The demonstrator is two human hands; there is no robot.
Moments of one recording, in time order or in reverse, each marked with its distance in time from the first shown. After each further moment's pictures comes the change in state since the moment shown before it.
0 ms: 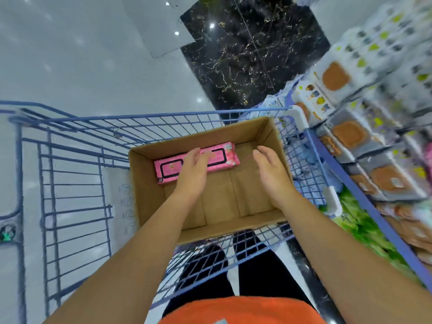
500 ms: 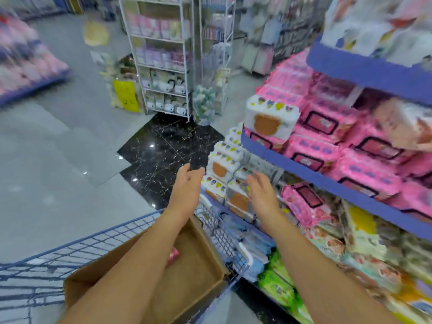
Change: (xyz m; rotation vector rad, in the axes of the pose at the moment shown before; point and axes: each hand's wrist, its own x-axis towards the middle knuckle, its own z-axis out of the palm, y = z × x) left_hand -0.139 0.219 0.135 0.020 -0.244 0.483; right_hand -0.122 -0.098 -0.233 0.291 0.371 -0.245
